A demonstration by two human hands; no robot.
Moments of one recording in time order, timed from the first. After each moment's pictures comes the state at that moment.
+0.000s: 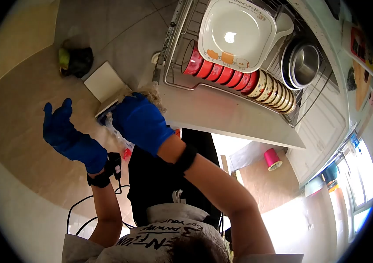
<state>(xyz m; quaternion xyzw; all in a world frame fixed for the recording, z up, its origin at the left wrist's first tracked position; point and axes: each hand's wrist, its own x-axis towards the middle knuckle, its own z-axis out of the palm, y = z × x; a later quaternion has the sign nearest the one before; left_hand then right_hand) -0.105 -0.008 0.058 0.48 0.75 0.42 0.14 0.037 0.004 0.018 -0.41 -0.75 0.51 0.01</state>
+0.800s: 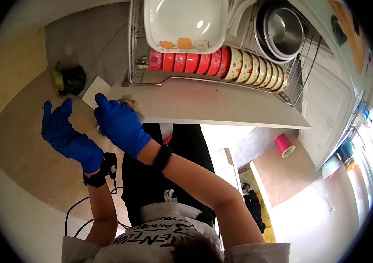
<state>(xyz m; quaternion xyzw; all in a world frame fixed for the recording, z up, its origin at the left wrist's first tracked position) -0.033 0.013 0.070 0.50 0.72 0.44 0.21 0.062 -0.016 0.027 -0.58 -0.61 0.51 0.15</state>
